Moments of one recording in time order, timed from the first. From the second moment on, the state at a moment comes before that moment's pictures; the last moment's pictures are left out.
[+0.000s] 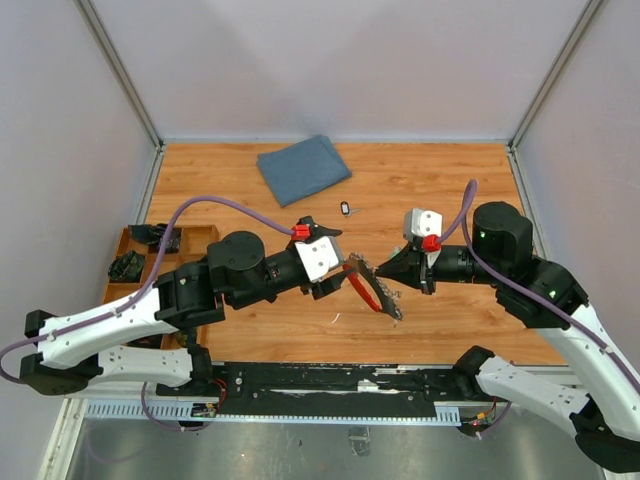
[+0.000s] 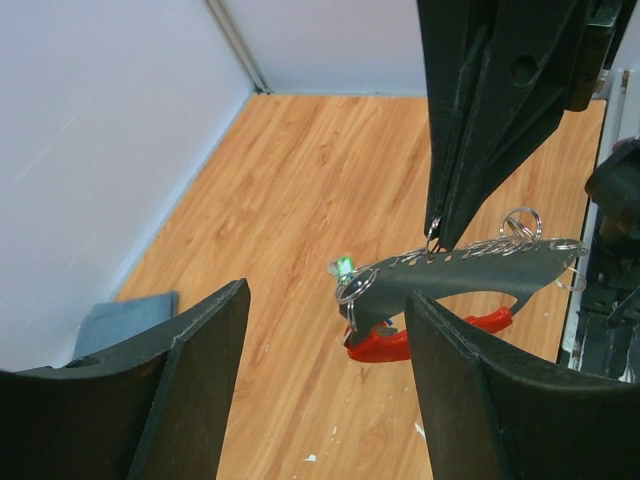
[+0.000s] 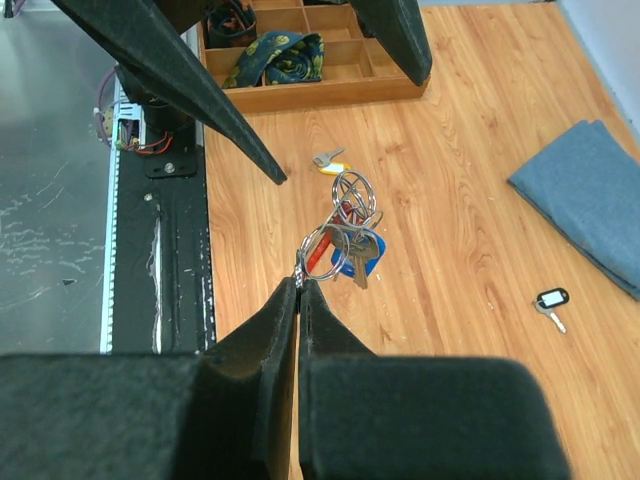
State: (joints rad) left arm -1.28 1.00 1.20 -0.28 -0.21 0.32; right arm 0.72 0.83 1.23 -0.73 -0.64 -0.32
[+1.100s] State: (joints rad) left arm -1.28 0.87 0.76 0.20 -0.59 -0.61; right arm 0.75 0.76 1.10 -0.38 -0.42 -0.05
